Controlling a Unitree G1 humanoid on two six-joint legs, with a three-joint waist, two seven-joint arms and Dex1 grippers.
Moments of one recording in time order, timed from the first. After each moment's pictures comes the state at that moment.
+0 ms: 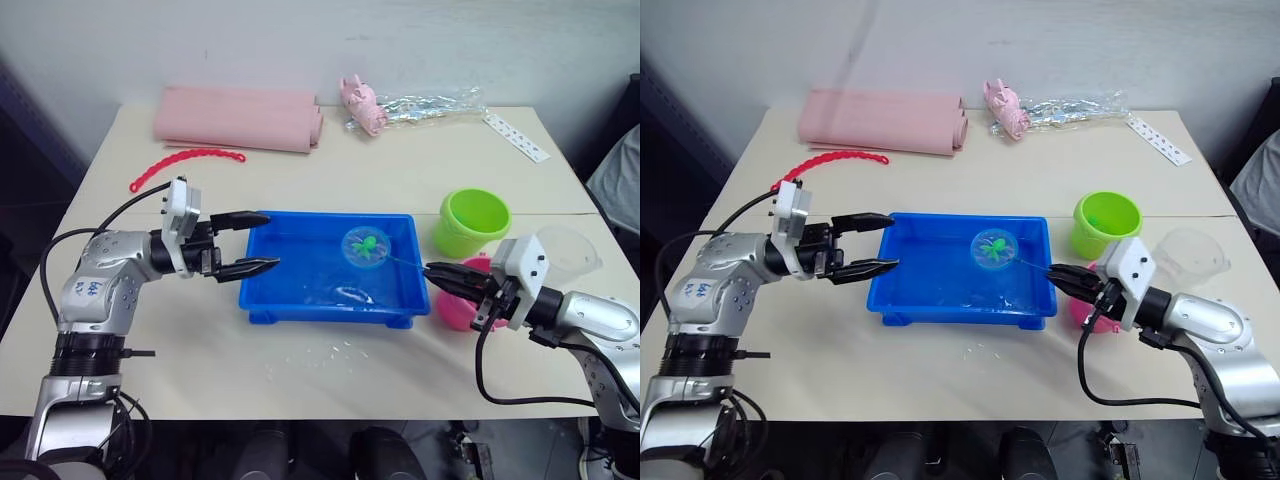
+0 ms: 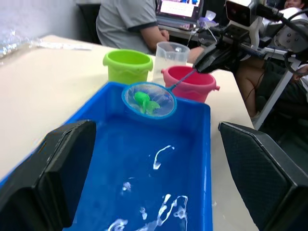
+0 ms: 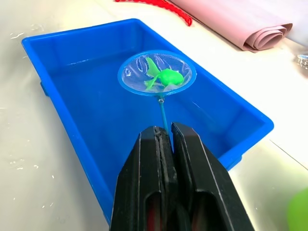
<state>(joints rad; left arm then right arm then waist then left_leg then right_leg) -0.59 0.64 0.09 0.13 -0.54 0.34 -1.20 -0.08 -0.73 -0.23 -0.41 0.48 0.39 0.90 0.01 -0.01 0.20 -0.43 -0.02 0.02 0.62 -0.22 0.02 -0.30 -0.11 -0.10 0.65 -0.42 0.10</state>
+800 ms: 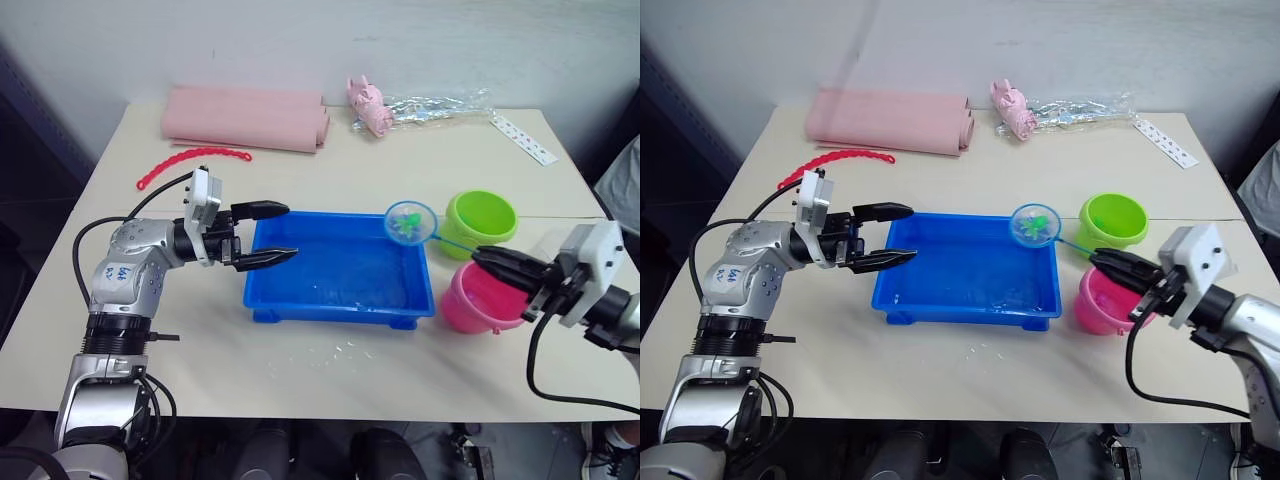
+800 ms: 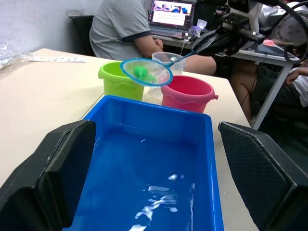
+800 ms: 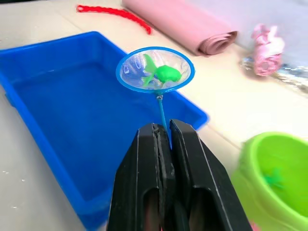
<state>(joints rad) -0.66 0.55 0.05 0.22 -0.50 0.29 -1.23 -0.01 -0.83 -0.48 -0.38 0.58 0.41 0.91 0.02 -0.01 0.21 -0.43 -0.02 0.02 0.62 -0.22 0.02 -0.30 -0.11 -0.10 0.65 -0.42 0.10</state>
